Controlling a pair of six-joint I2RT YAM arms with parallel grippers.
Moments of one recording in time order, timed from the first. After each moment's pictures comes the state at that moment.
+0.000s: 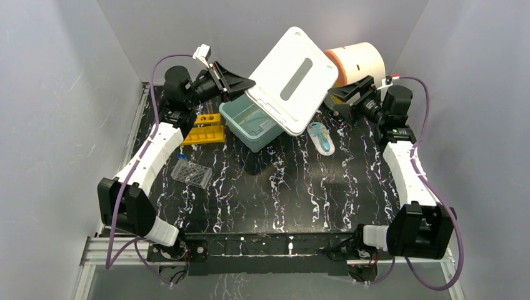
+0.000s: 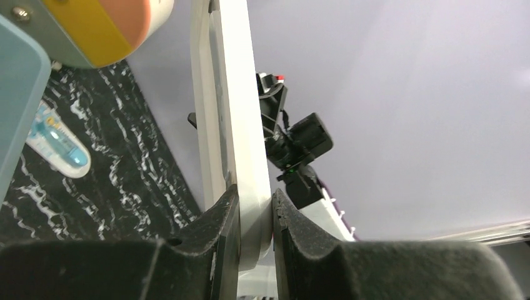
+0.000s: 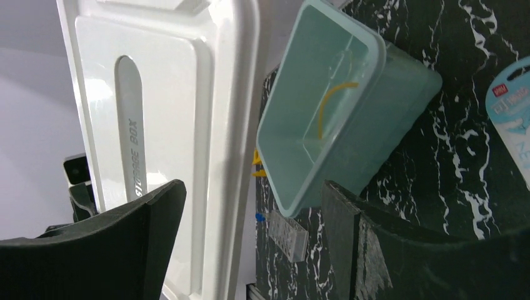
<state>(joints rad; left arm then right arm) -0.31 1.48 1.35 0.20 0.77 -1.22 -0.02 1.23 1.03 -0.05 -0.59 1.09</state>
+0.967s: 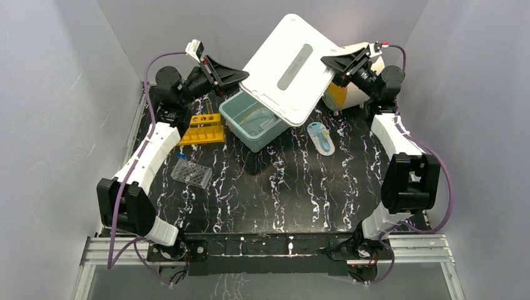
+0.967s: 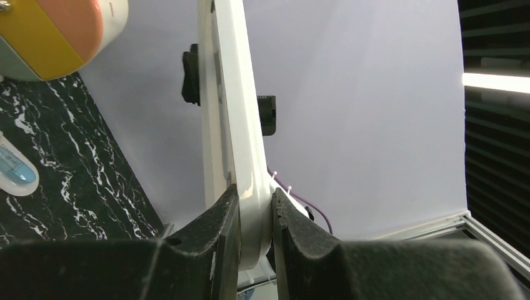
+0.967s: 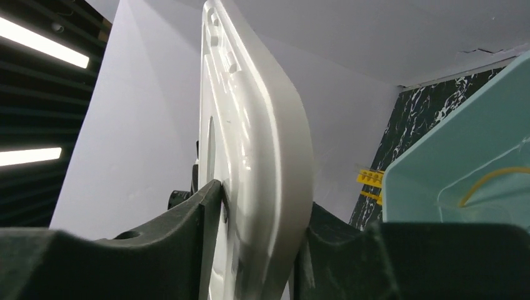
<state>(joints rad) -0.26 1.48 1.35 0.42 0.80 -1.46 0.01 1.64 1.29 0.68 -0.83 1.53</state>
